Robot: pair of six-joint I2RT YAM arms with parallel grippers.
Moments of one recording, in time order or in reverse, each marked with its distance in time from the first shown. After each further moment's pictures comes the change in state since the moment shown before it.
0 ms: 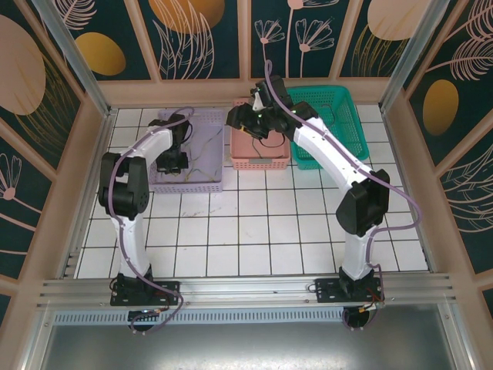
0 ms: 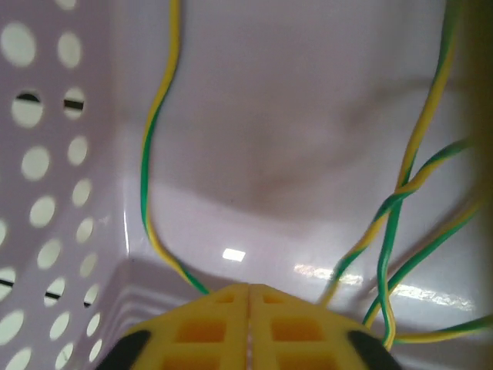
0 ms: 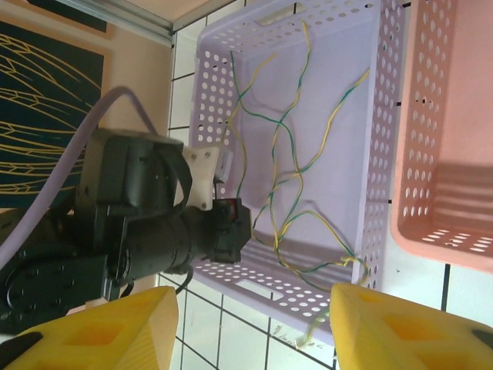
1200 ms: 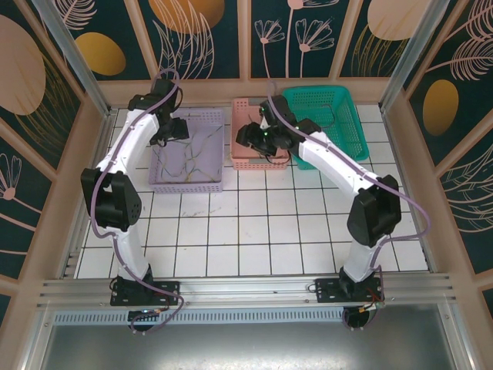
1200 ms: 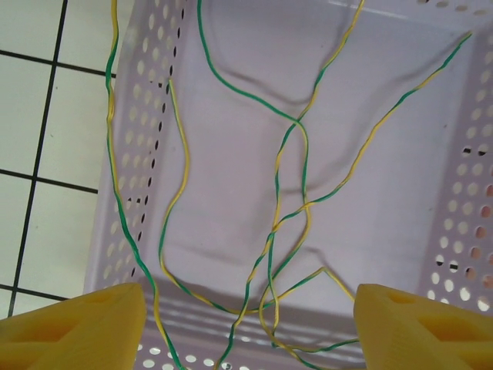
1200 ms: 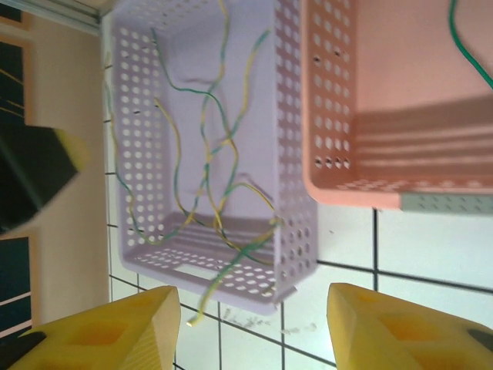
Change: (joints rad) left arm 0.000 -0.166 0.255 -0.061 0.052 -0.062; right arm 0.007 -0.139 -0.317 0.079 0.090 0.037
